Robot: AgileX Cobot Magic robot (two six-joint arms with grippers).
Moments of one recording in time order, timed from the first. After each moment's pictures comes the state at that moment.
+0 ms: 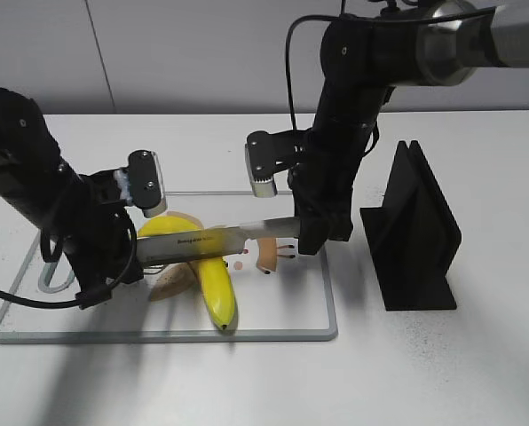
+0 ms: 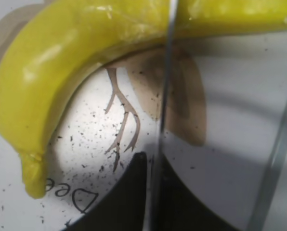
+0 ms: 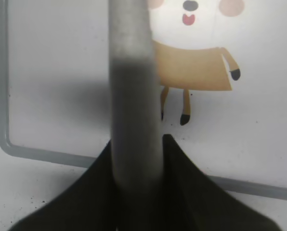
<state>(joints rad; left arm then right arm) -0.36 1.88 -0.98 -0.52 0.57 1.42 0.50 2.24 -1.64 0.23 1.07 -1.23</state>
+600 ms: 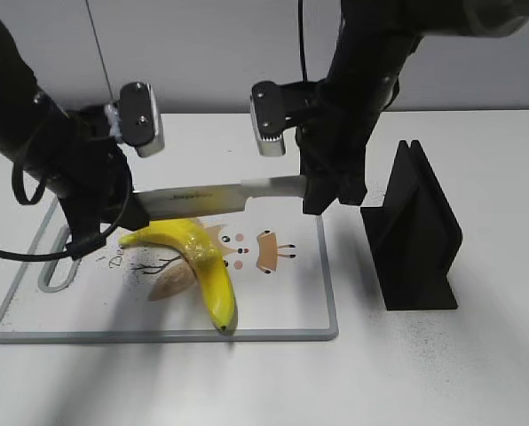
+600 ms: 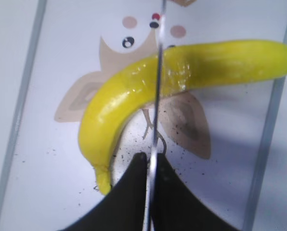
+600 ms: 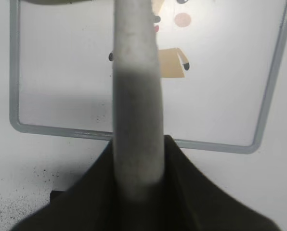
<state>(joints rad) -0.37 1.72 -1.08 -0.50 0.70 1.41 0.50 2.07 -1.63 0.20 1.07 -1.22</state>
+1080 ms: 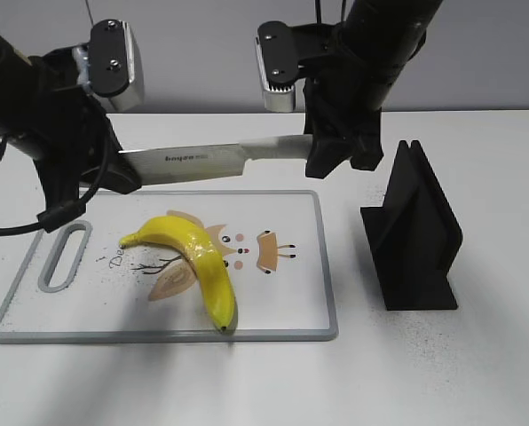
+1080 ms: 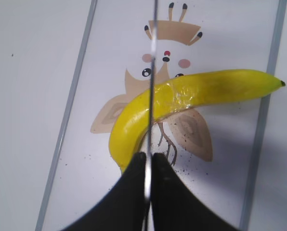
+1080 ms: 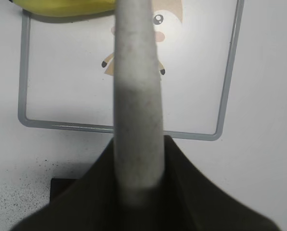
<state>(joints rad) -0.37 1.58 -1.09 -0.50 0.75 1.41 0.50 1.96 -1.63 0.20 1.09 -1.22</state>
